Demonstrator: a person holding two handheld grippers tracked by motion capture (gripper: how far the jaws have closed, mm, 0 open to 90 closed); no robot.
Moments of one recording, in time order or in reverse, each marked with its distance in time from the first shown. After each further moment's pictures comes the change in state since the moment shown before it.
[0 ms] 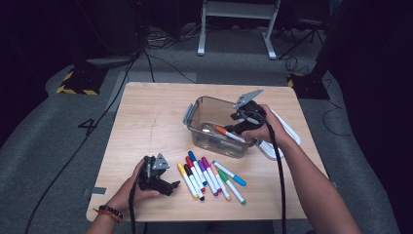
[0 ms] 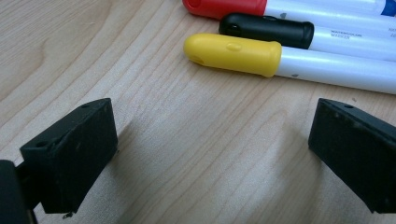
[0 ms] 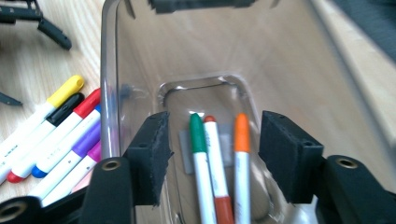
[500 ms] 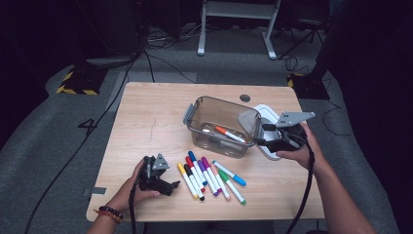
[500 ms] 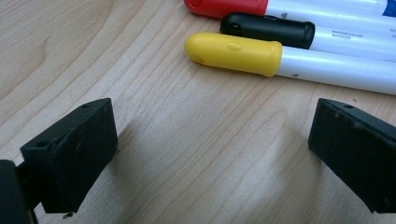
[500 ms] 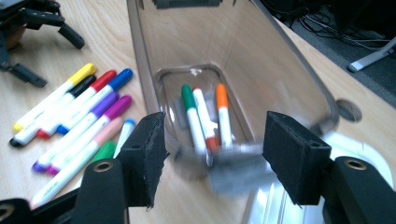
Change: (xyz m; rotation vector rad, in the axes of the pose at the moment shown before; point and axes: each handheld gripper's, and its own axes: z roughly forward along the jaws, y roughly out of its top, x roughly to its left) left arm -0.001 0.000 0.000 0.000 0.006 -0.008; right arm 0.024 -0.085 -0.080 -0.168 -0.098 0.042
